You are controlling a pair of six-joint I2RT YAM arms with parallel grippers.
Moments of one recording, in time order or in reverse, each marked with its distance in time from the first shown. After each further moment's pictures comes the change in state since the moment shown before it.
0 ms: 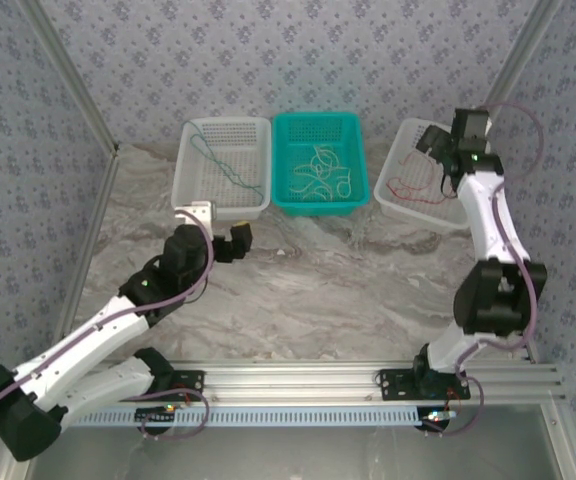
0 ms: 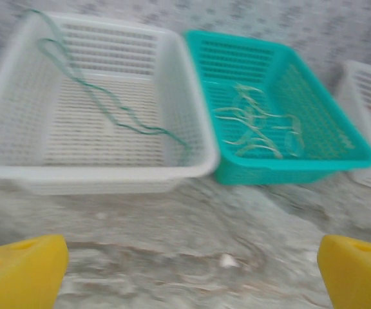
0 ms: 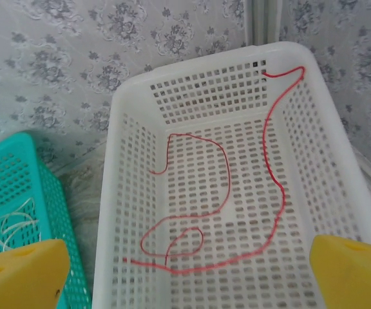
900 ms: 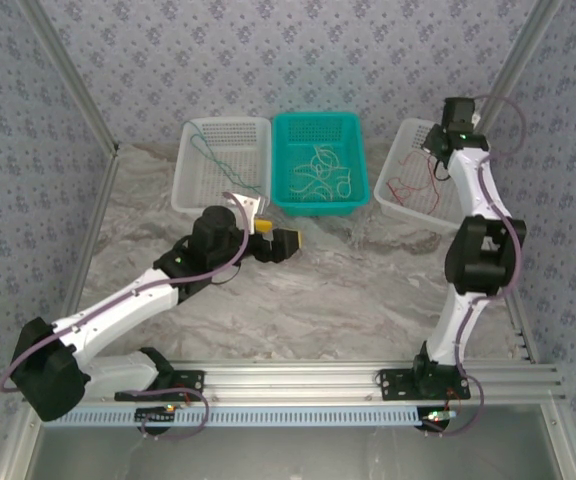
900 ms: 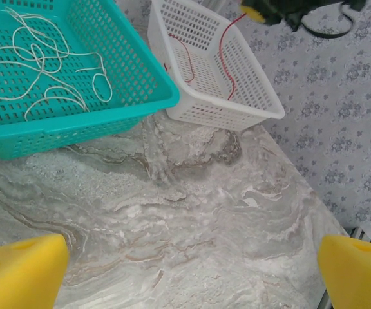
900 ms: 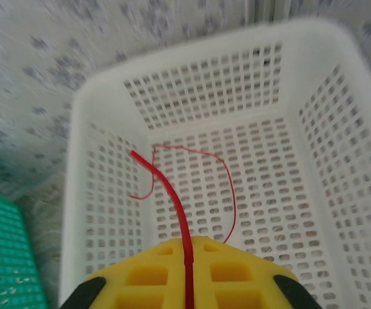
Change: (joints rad) left arm -0.033 0.282 0.101 0.241 0.636 -0.073; right arm -0.029 0.446 0.384 -0.098 0.007 0.033
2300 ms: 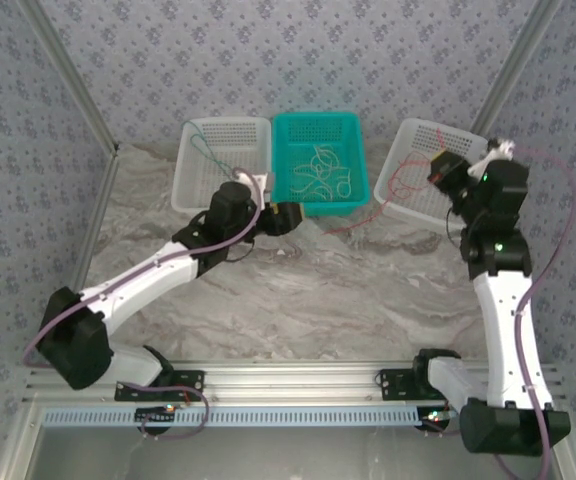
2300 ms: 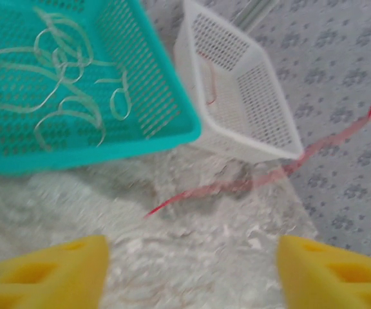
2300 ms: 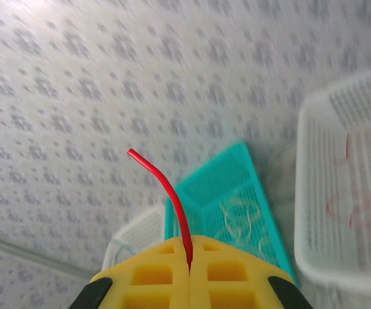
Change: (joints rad) left arm 0.043 0.232 0.229 -0.018 -0.027 -0.108; right arm 0.051 -0.989 -0.622 0.269 -0.338 0.270
